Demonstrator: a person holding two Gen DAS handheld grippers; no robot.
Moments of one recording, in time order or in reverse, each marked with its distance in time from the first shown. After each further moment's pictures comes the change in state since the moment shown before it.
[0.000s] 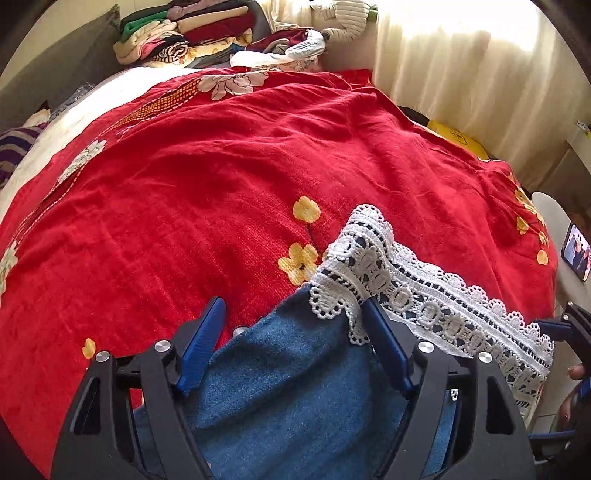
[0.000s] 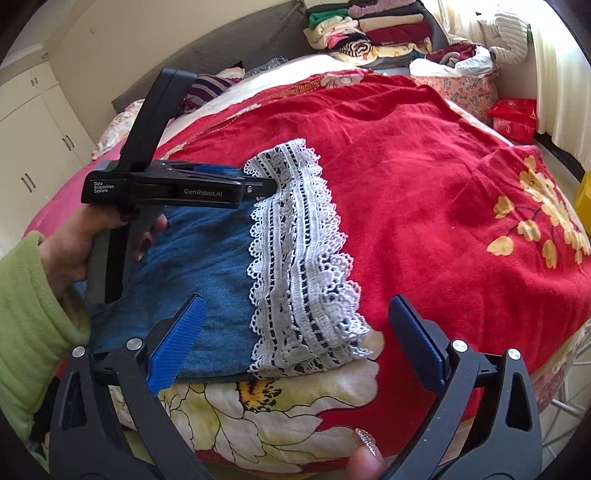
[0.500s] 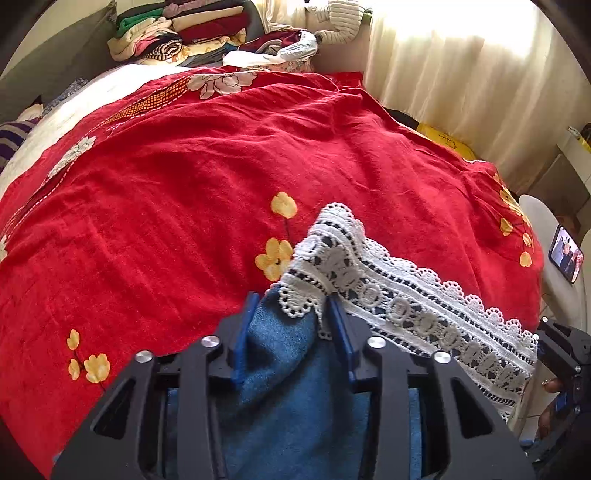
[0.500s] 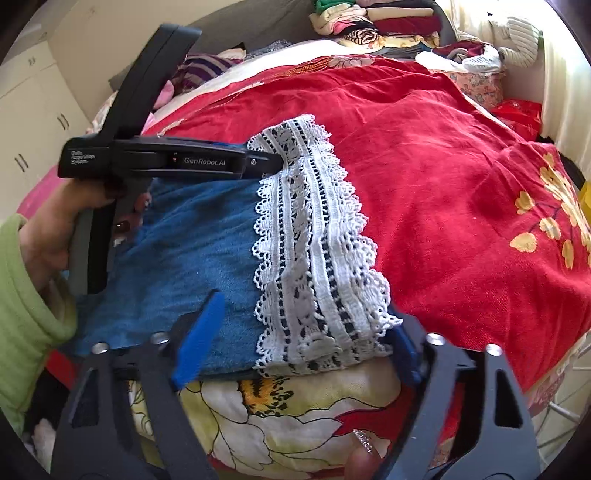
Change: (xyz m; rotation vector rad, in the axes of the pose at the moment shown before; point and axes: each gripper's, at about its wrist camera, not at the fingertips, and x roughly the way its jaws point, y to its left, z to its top) left arm -0.005 -0.009 -0.005 -0.004 -0.012 -0.037; right arm 0.019 0.012 -0.005 -0.054 0.054 -0.043
